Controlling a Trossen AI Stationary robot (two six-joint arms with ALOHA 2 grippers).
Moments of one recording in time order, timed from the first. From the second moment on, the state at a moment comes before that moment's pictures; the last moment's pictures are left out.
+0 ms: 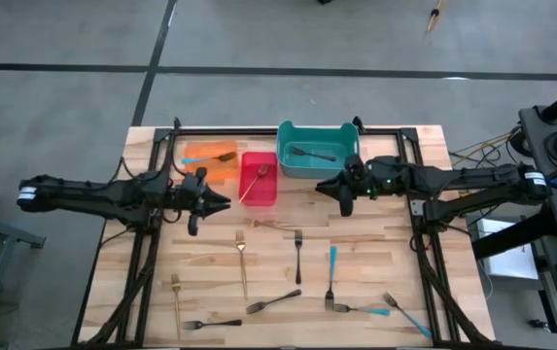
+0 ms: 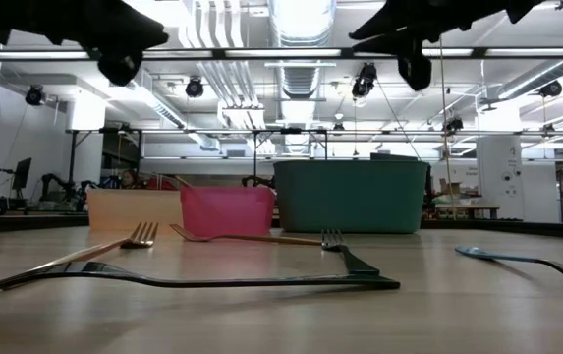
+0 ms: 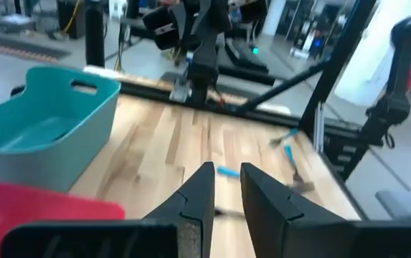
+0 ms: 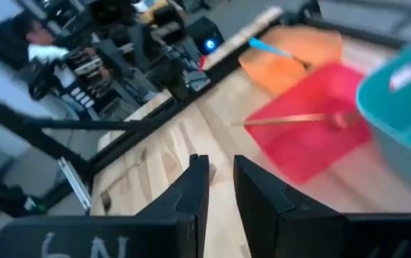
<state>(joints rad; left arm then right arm) -0.01 0.63 0.44 0.03 0.01 -0.22 -0.07 1.07 0.78 0.00 0.01 0.62</state>
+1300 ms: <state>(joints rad) 0.00 0.70 0.40 0.17 -0.10 -0.11 0.35 1.55 0.96 -0.23 -0.24 1.71</state>
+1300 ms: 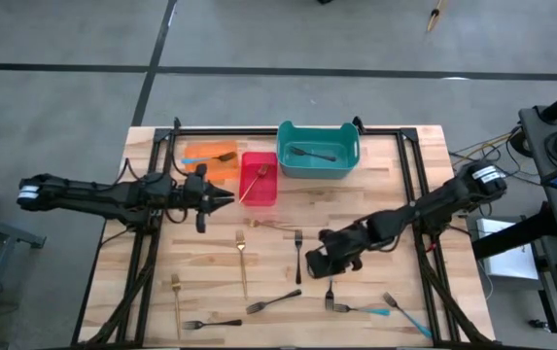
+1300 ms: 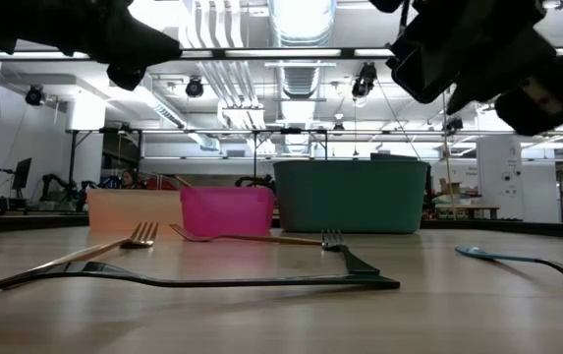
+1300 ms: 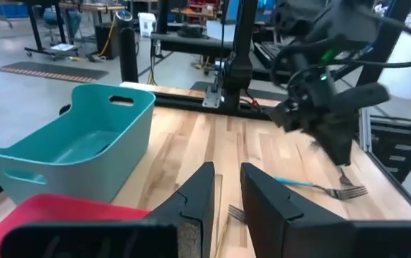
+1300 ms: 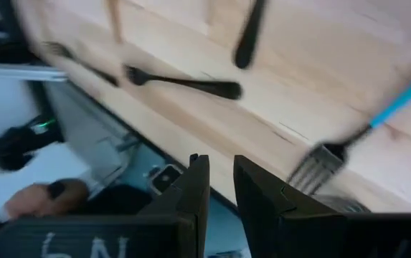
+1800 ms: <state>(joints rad) 0.00 0.71 0.40 0.18 -0.10 -0.09 0.36 1.85 1.48 -0.77 -0.23 1.55</state>
